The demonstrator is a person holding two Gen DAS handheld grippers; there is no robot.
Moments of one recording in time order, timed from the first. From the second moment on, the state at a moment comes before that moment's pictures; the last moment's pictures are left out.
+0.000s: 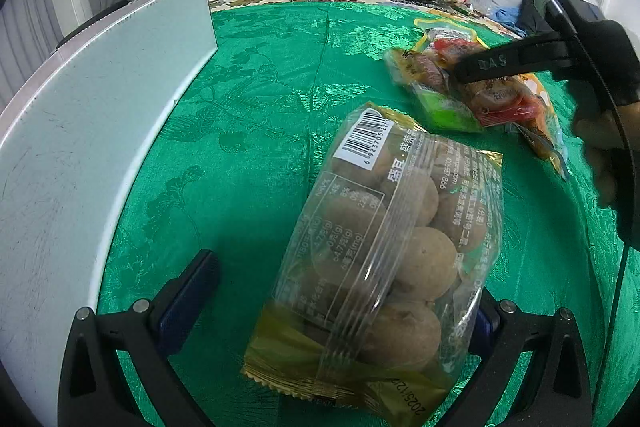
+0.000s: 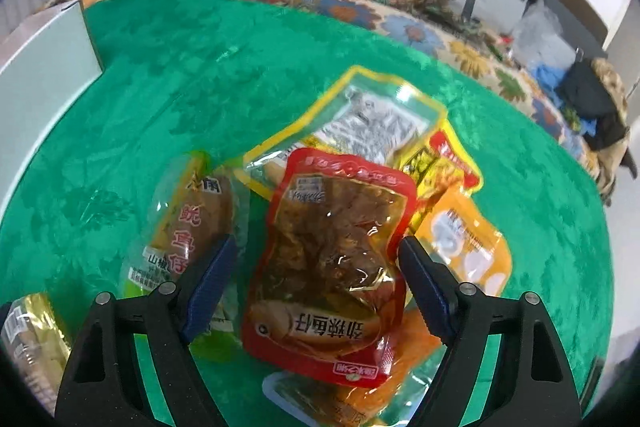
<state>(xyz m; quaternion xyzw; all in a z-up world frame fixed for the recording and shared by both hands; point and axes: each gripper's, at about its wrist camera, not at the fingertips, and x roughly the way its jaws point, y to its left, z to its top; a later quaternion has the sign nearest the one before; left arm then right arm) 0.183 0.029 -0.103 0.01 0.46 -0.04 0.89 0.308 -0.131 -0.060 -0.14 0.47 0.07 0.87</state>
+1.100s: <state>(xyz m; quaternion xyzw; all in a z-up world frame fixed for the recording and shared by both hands) 0.181 0.029 -0.102 0.01 0.46 -0.04 0.89 0.135 -0.303 -0.037 0.25 0.42 0.10 0.87</state>
